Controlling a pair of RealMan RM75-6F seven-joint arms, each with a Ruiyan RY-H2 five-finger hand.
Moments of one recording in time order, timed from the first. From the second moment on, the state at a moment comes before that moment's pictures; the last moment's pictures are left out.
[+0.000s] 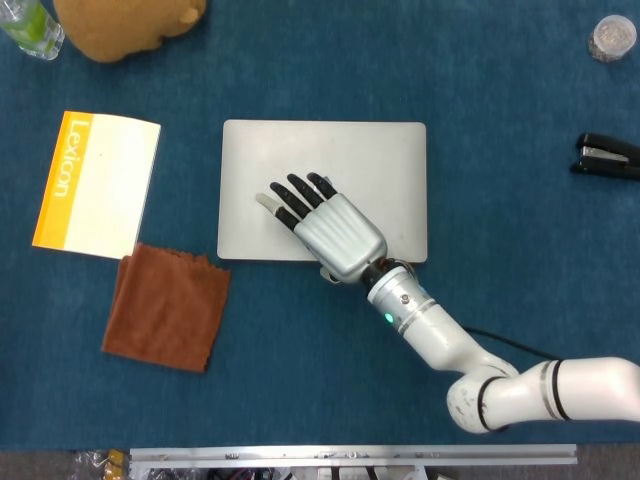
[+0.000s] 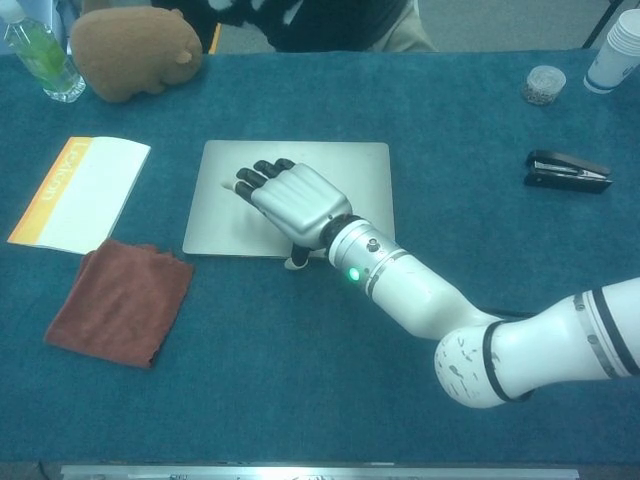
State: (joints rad) left arm -0.05 -0.97 -0.01 -1.59 1.63 1.60 -0.15; right arm 0.87 -2.02 0.17 -1.34 -1.08 0.97 -0.81
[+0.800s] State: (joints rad) left arm -0.05 -0.98 -0.01 -1.56 1.61 1.59 -0.18; right arm 0.89 -2.07 0.18 -1.25 -1.08 0.96 -0.80
